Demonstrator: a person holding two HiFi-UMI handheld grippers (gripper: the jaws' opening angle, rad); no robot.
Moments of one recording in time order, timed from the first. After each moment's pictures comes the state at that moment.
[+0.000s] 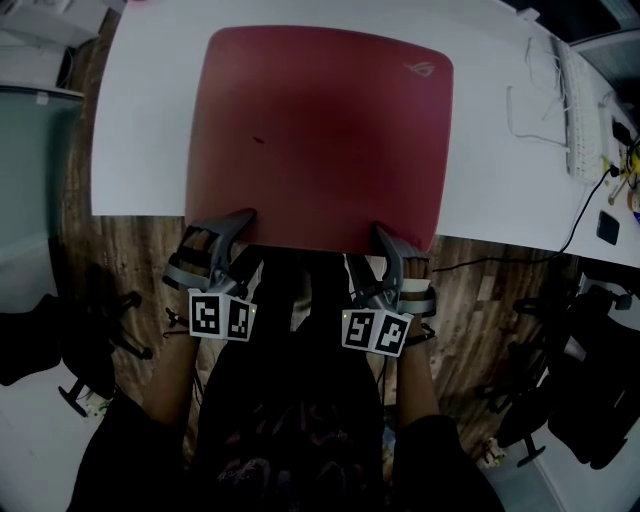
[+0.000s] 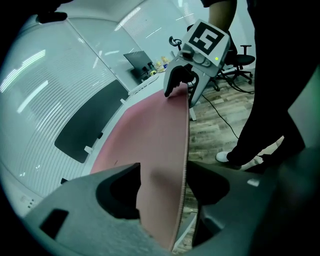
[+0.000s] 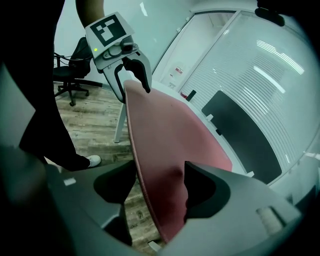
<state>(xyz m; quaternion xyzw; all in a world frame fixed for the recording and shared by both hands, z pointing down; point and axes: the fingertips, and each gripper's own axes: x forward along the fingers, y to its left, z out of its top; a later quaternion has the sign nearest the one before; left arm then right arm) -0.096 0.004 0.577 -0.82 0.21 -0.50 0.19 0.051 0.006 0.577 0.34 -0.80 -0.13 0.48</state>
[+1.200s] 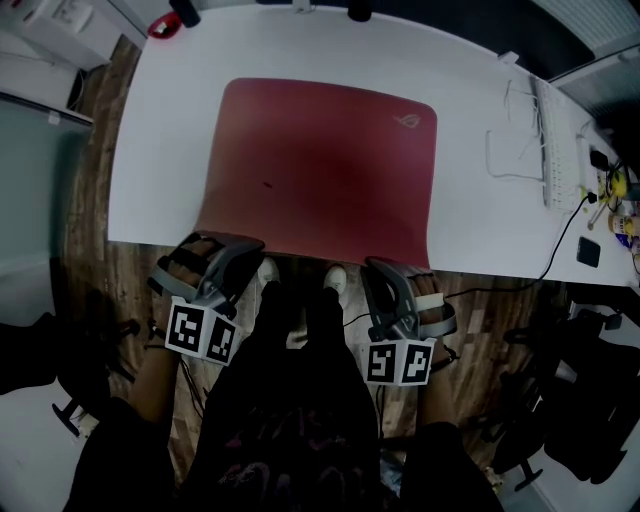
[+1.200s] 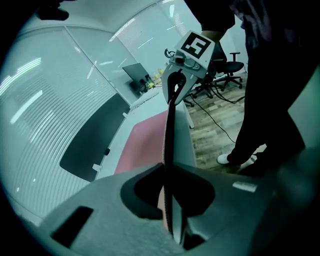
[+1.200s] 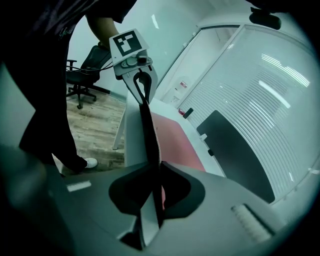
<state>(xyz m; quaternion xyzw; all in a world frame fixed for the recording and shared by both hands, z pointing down) -0.091 -0.030 0.479 -0.84 0.16 -0.48 0.22 0.048 -0.023 0.473 0.29 -0.83 -0.18 0.45</state>
